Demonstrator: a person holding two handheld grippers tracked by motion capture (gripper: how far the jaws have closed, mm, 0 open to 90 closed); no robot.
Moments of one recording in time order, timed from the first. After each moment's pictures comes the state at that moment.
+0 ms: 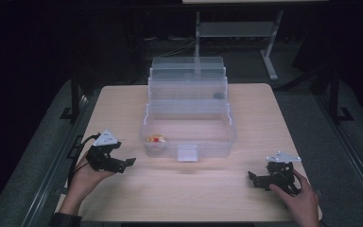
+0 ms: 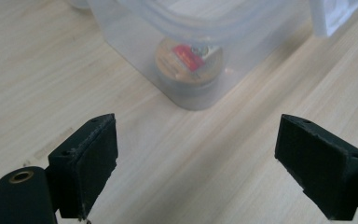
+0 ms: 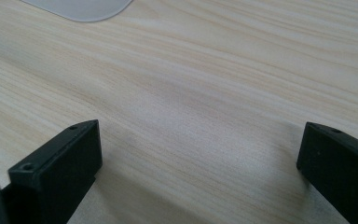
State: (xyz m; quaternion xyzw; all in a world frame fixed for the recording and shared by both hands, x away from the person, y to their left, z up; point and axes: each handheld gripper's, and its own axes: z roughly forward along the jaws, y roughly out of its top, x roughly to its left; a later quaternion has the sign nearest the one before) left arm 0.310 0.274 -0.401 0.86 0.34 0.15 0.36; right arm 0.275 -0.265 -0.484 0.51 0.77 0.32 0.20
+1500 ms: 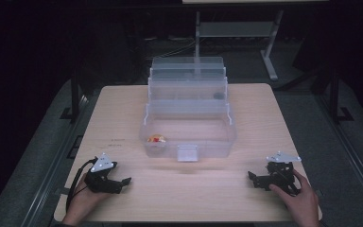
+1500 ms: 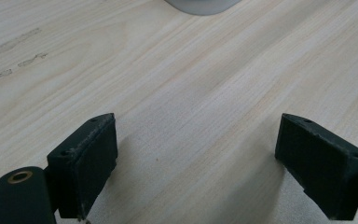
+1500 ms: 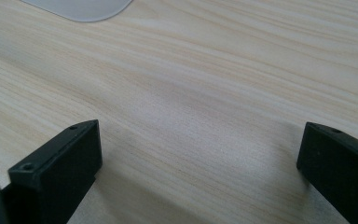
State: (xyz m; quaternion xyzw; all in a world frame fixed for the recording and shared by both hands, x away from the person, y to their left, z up) left arm 0.279 0.300 -0.474 0.85 0.36 0.15 0.36; right arm 0.275 -0.265 -0.484 0.51 0.77 0.32 0.20
